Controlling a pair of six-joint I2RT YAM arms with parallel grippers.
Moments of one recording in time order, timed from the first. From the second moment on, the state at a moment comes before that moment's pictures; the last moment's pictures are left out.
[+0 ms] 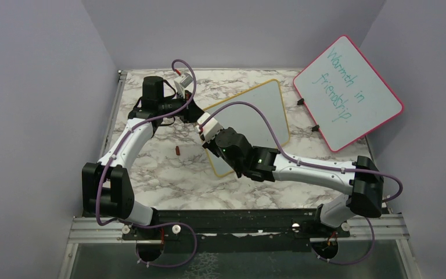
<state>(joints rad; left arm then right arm) -0.16 1.46 1.14 -0.20 0.98 -0.10 1.19 1.54 1.20 0.01 0.54 -0.18</state>
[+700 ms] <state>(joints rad) -0.16 1.47 1.14 -0.20 0.98 -0.10 1.20 1.54 1.21 -0.12 0.54 -0.09</state>
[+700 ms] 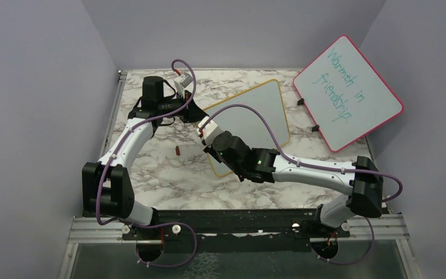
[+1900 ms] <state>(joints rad) -0.16 1.47 1.14 -0.21 0.98 -0.10 1.21 1.48 1.16 0.06 0.57 -0.13</state>
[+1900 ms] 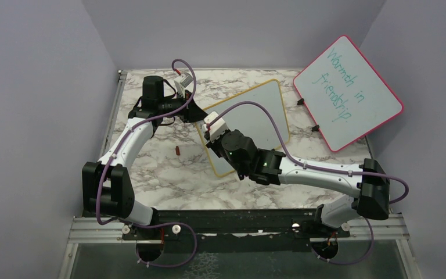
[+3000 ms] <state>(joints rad) -0.16 1.47 1.15 -0.21 0.98 -0.10 1.21 1.54 1.16 0.11 0.60 -0.17</state>
